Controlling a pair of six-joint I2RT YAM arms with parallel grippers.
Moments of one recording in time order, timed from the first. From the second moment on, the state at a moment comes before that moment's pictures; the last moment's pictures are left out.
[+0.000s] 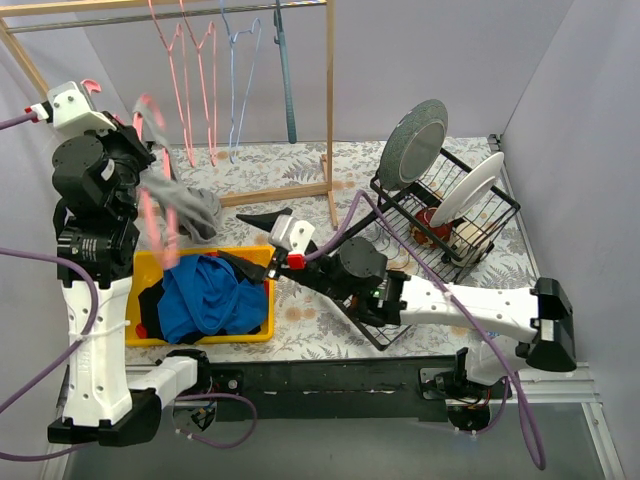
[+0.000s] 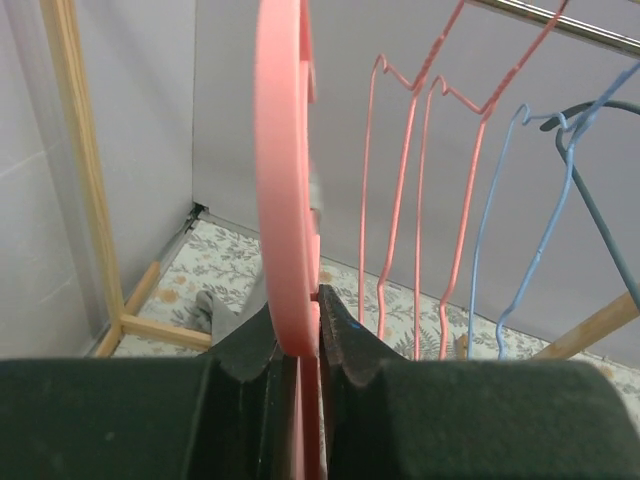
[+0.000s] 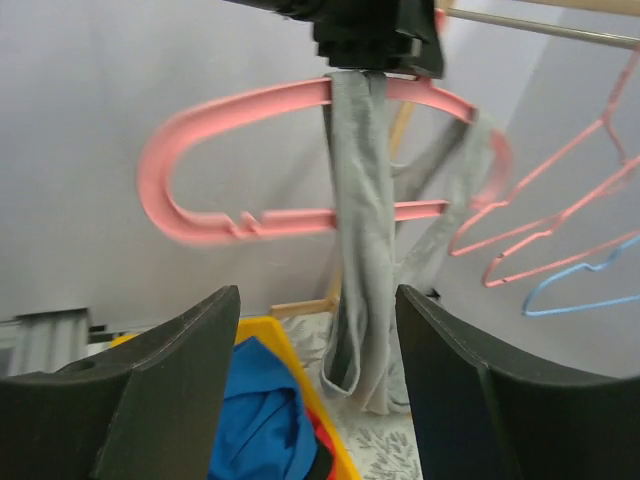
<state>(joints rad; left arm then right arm) -0.06 1.06 1.66 -0.55 -0.33 -0.26 1.37 1.45 1.24 0.59 0.13 -0.28</state>
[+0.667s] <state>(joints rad) -0.06 0.83 1.54 -0.34 0.11 -0.24 1.14 1.74 1.85 0.19 -0.40 -0.08</state>
